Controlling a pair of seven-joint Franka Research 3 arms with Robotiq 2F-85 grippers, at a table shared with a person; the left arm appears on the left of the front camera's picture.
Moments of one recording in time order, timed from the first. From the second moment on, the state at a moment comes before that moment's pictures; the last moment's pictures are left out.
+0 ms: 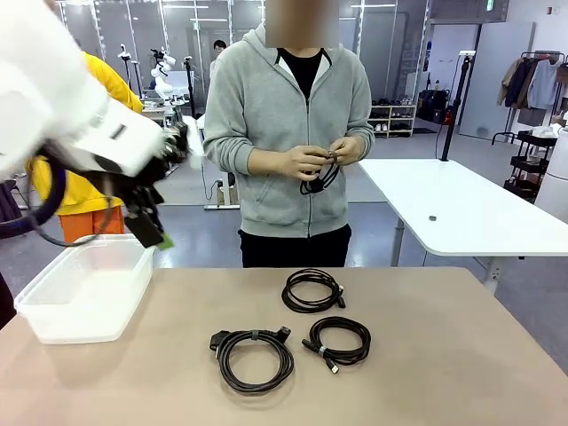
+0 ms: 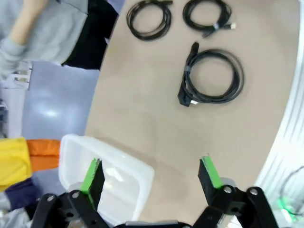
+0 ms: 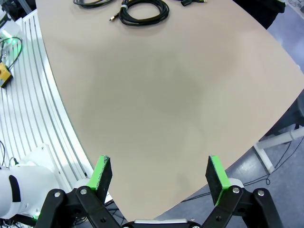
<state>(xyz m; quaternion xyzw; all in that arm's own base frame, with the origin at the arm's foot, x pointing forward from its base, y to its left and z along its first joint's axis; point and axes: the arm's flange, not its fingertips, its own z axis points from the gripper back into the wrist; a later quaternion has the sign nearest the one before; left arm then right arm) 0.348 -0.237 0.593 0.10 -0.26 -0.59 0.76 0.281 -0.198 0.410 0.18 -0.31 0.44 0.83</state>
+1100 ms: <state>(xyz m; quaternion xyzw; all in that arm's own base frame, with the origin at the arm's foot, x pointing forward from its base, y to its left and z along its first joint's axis) 0.355 -0.294 0.518 0.12 -0.19 -0.63 0.75 0.281 -0.198 0.410 0.18 -0.31 0.44 0.83</state>
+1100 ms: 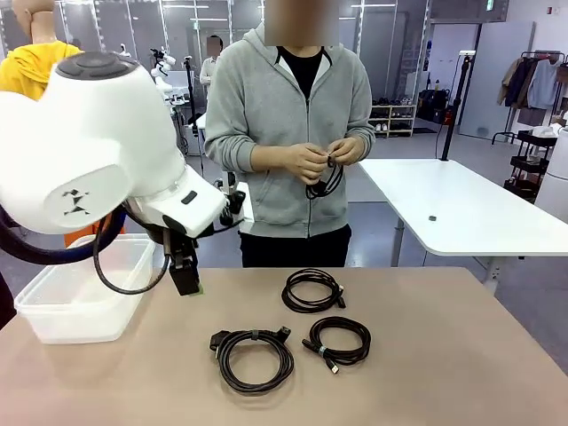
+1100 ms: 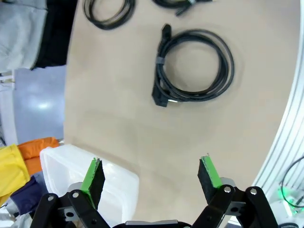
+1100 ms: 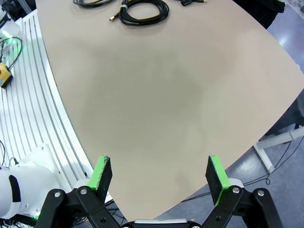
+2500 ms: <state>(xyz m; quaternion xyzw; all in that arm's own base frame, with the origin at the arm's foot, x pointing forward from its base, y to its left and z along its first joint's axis) 0.486 -0.384 0.359 0.07 -0.03 -0.67 0.74 0.281 -0.198 0.410 0.18 -0.31 0.44 0.83</state>
